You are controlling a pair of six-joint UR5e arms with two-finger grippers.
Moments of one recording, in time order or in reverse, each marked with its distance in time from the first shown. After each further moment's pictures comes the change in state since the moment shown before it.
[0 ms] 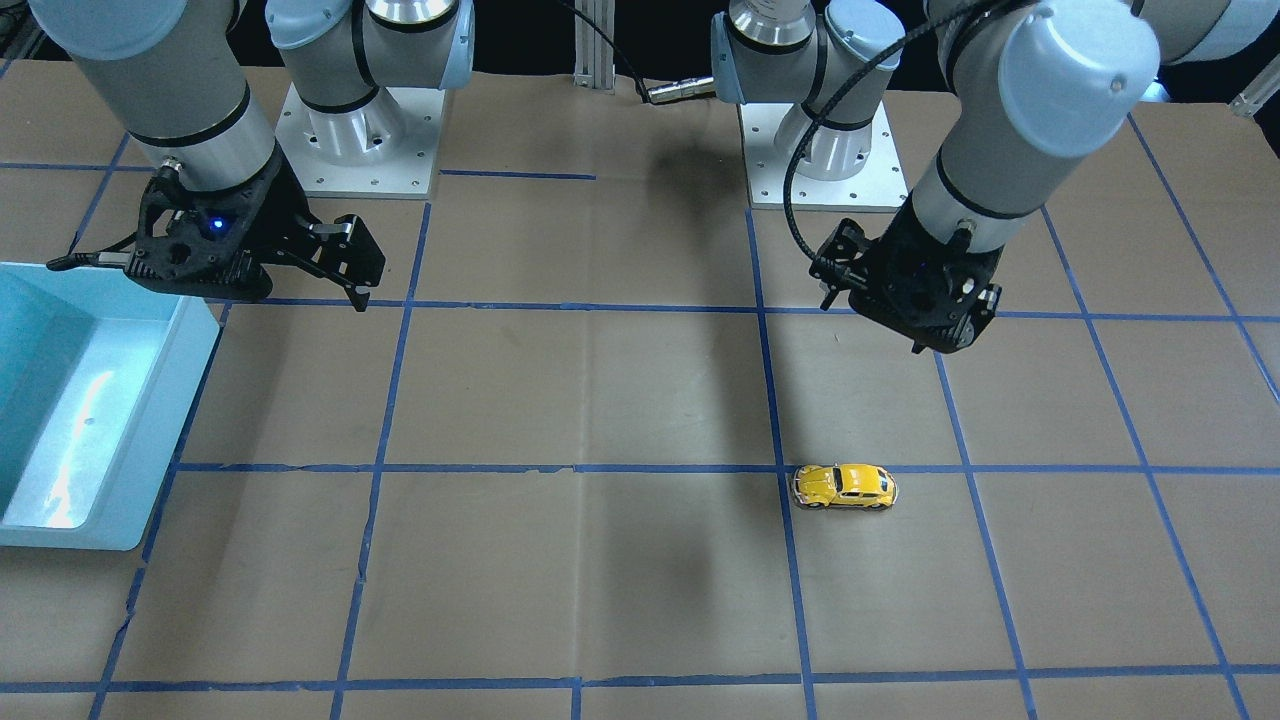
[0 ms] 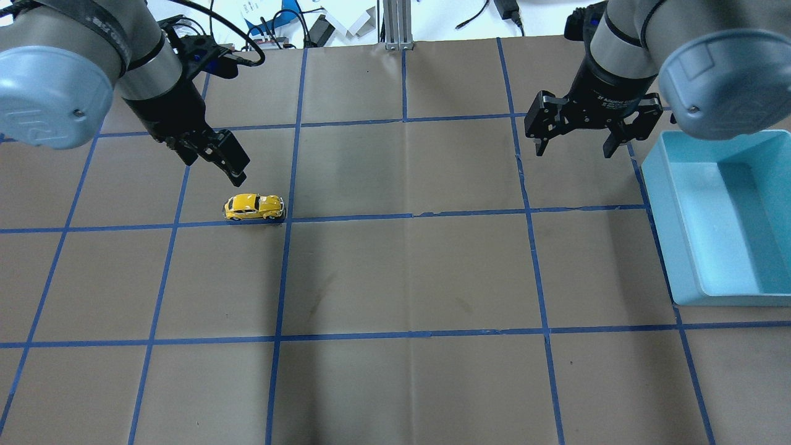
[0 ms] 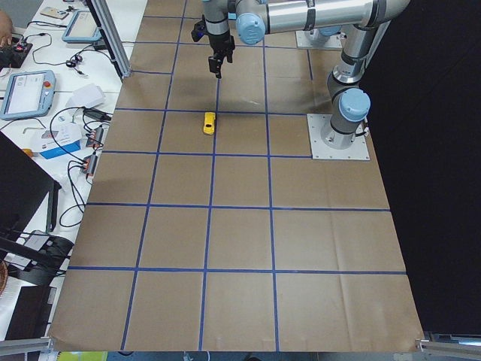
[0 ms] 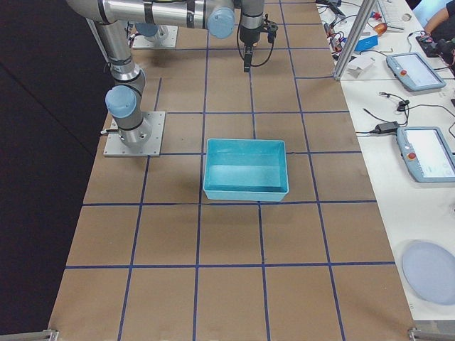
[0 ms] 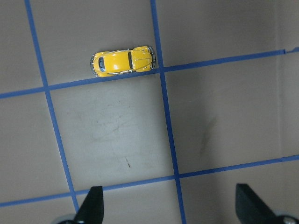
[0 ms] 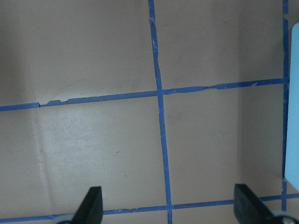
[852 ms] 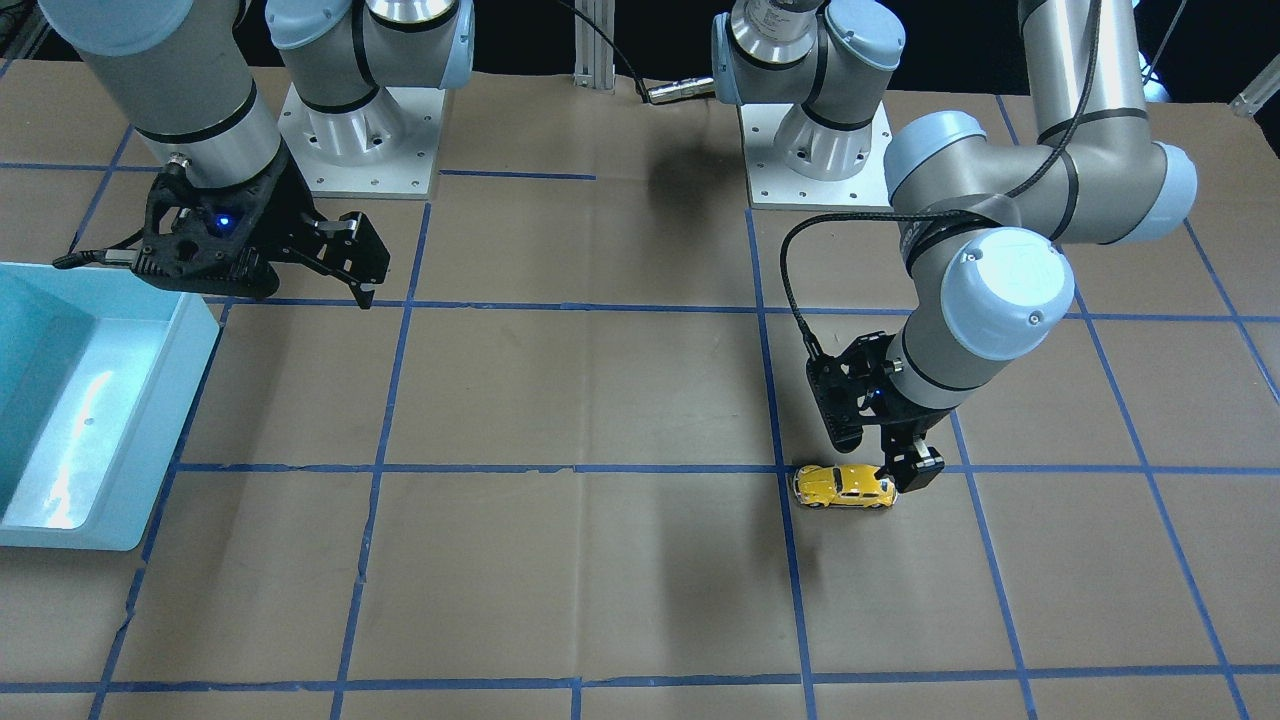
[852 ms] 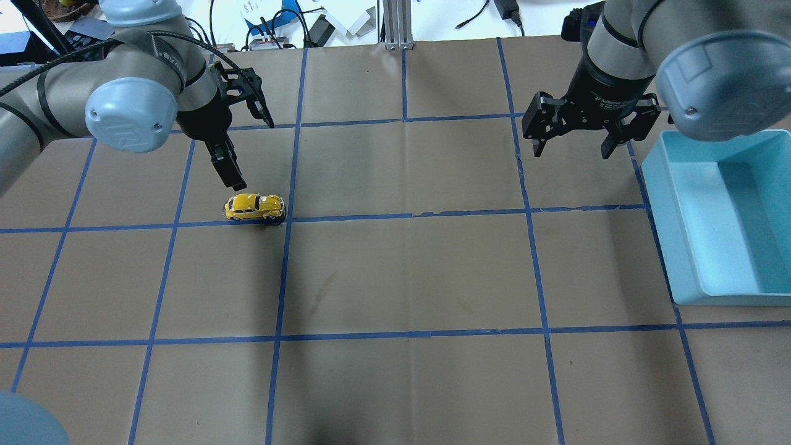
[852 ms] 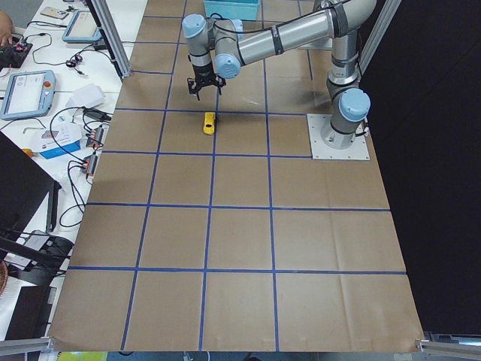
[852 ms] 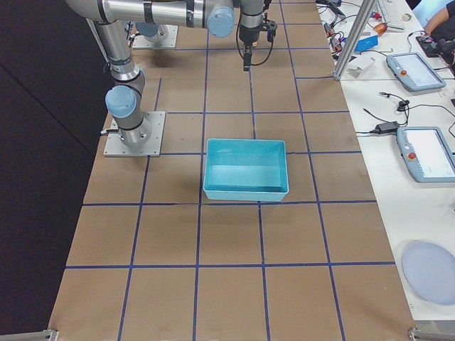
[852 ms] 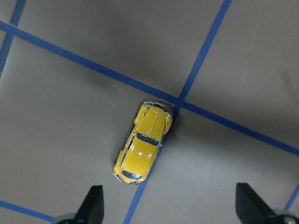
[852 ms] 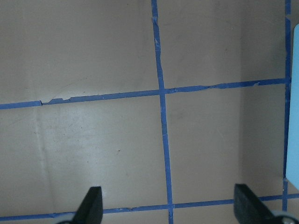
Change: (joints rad) left arm 0.010 -0.191 -0.074 0.271 0.071 0.786; right arm 0.008 -0.003 0.001 0.001 0.000 0.000
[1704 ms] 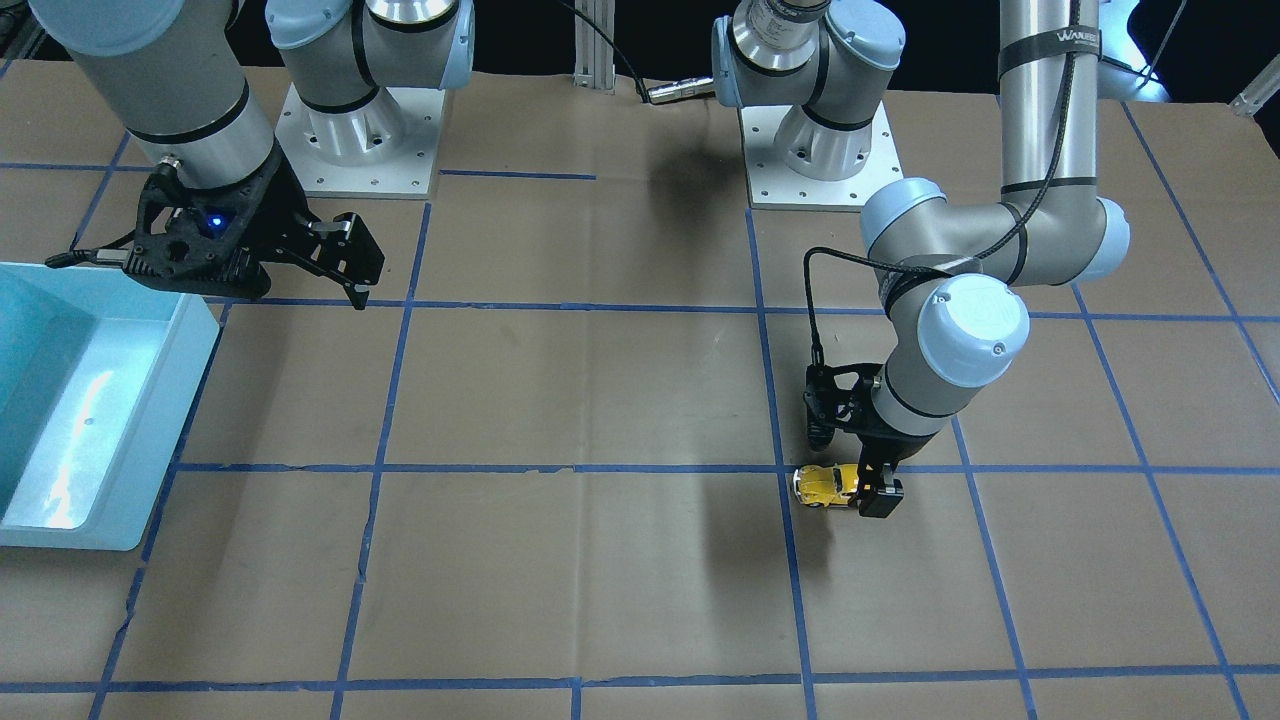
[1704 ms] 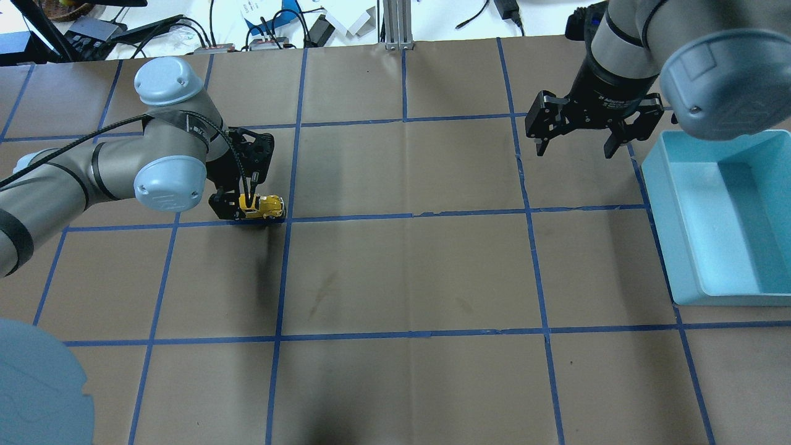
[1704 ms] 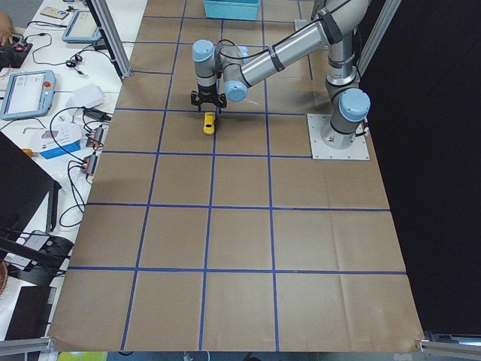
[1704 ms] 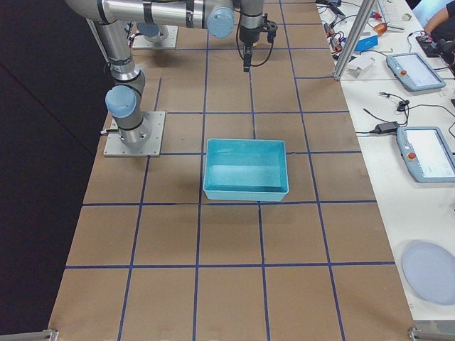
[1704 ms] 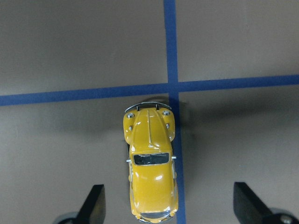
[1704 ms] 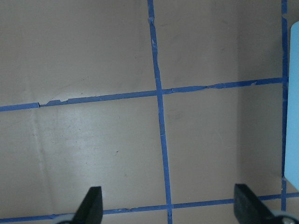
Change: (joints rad) left arm 0.035 -0.061 -0.143 0.287 -0.040 0.349; right arm -0.009 0.000 0.000 0.001 0.000 0.002
